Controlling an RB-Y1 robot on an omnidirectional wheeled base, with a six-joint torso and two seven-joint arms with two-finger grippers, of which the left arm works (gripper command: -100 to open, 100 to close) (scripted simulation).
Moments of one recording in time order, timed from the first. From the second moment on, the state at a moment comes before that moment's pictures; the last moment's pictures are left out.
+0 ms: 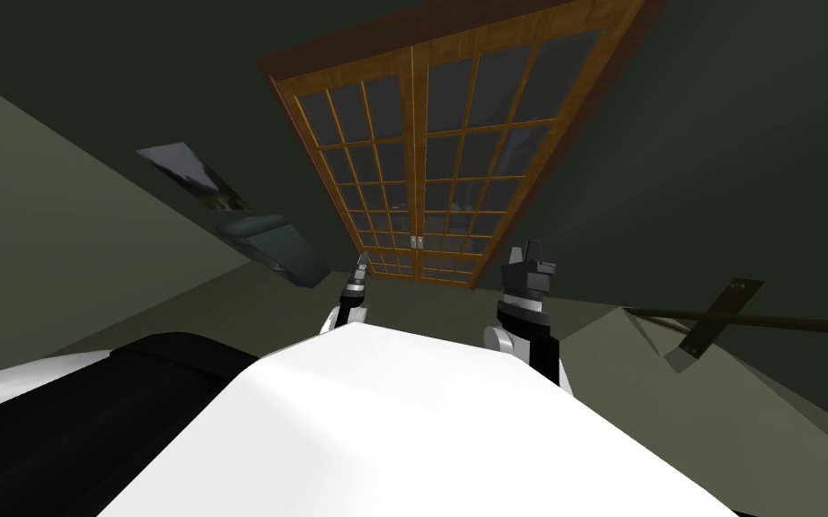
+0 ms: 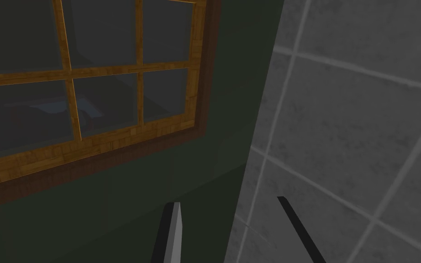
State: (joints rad) arm 0.36 0.10 0.13 -1.90 -0.13 -0.63 -0.38
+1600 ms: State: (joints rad) arm 0.29 0.10 0.21 -1.56 -0.31 -0.72 -0.62
